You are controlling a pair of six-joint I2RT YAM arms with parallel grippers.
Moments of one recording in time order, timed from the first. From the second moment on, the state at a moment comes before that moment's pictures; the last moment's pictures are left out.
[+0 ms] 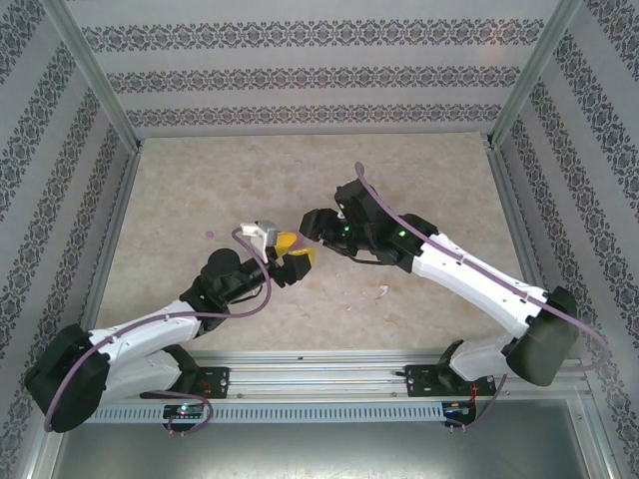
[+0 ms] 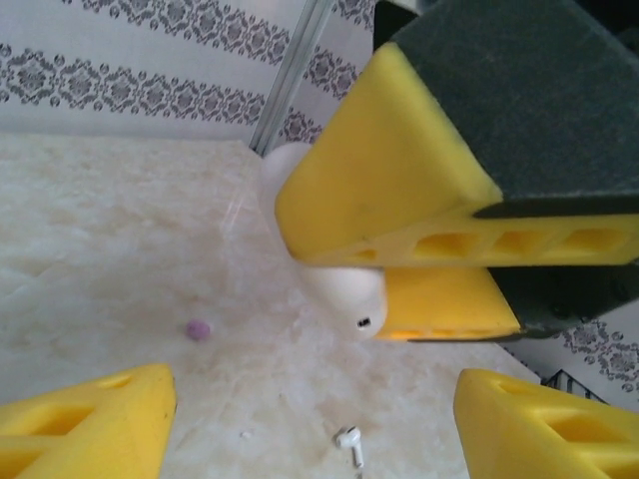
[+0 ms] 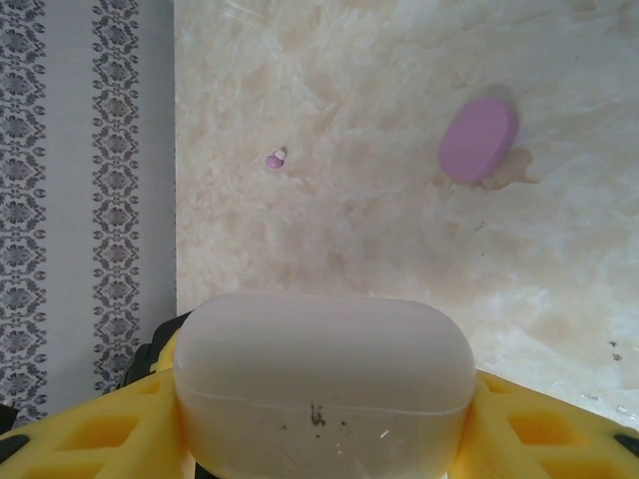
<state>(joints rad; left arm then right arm) -0.69 1.09 0.41 0.66 0.18 -0.42 0.81 1.36 1.23 -0.56 -0.12 1.08</state>
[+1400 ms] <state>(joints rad) -0.65 1.09 0.48 0.76 0.20 -0.61 0.73 1.11 1.12 -0.42 -0.22 0.99</state>
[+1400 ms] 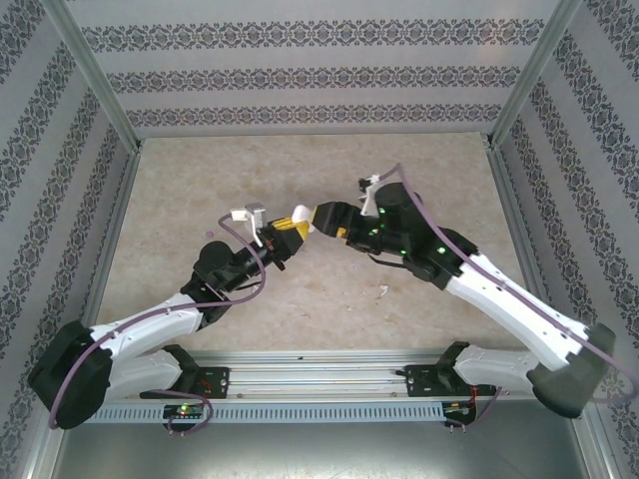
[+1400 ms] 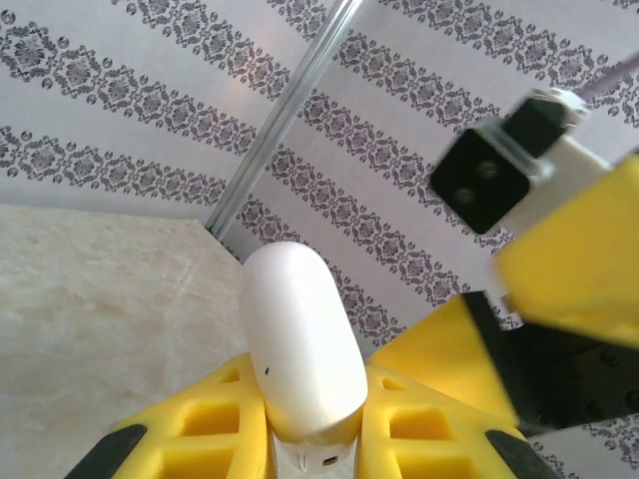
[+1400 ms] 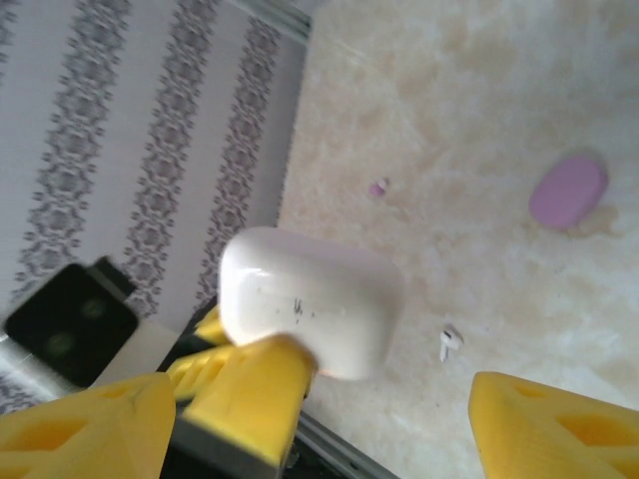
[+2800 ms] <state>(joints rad) -0.56 1.12 0.65 0.78 0.60 -1.02 0.58 1.14 0.95 0.13 -0.74 0.96</state>
